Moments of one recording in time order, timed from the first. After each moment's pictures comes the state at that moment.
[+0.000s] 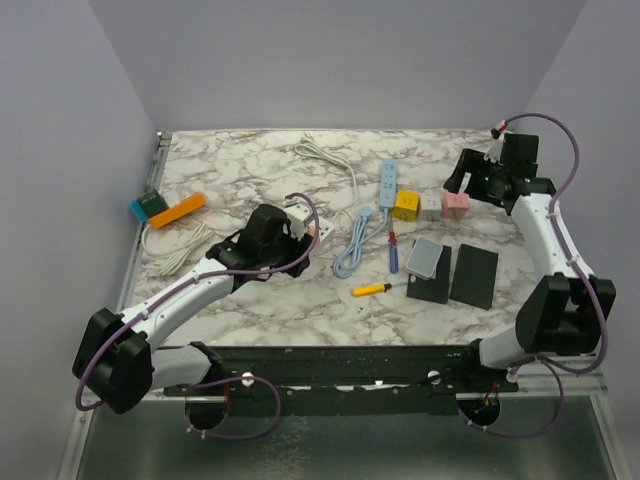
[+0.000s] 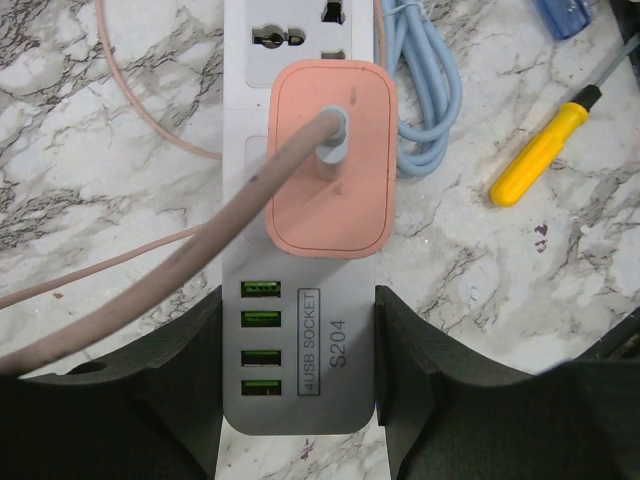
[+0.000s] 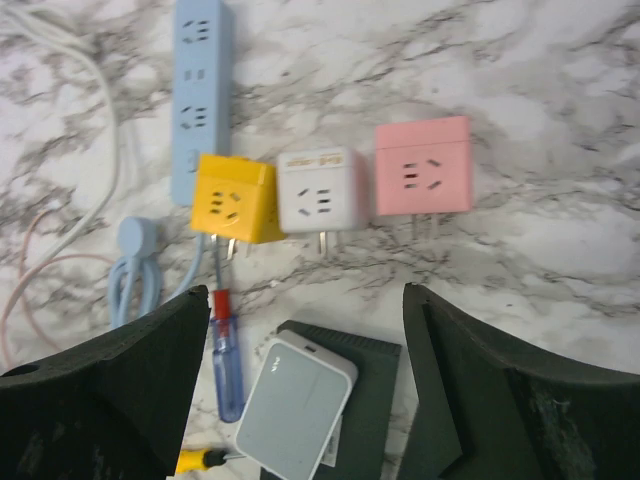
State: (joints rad) left arm -0.62 1.21 0.81 -0.33 0.11 -0.06; right arm -0.09 1.54 1.34 -0.57 -0.16 0.19
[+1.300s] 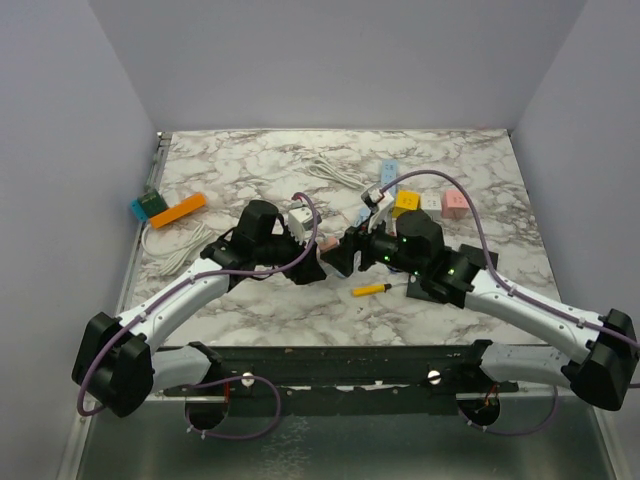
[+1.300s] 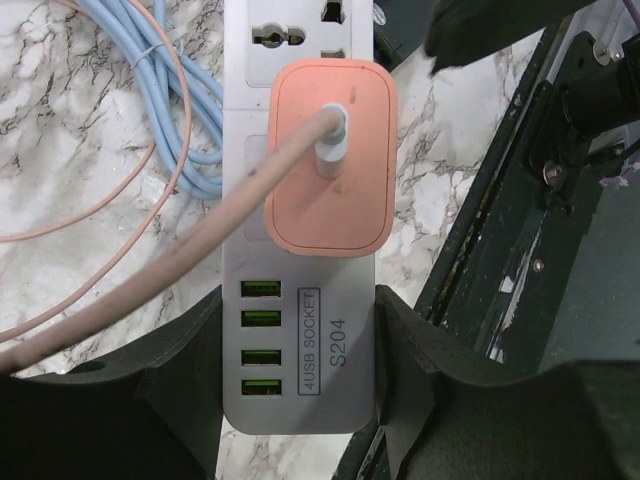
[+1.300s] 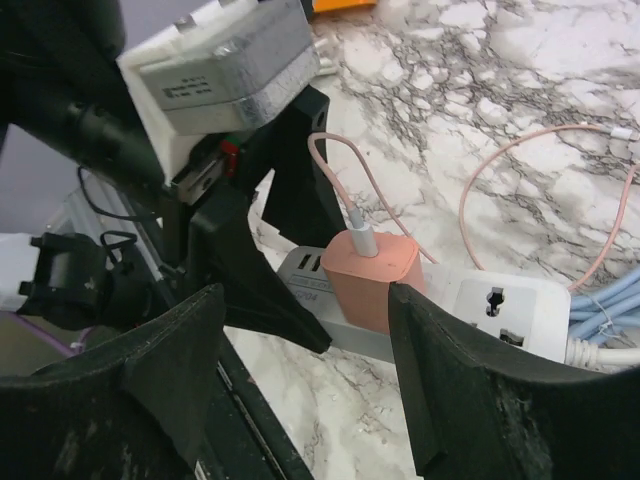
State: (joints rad) left arm -0.57 1.19 0.79 -0.26 0.62 -0.04; right arm 0.85 1.11 0.86 0.00 -0.14 0.36
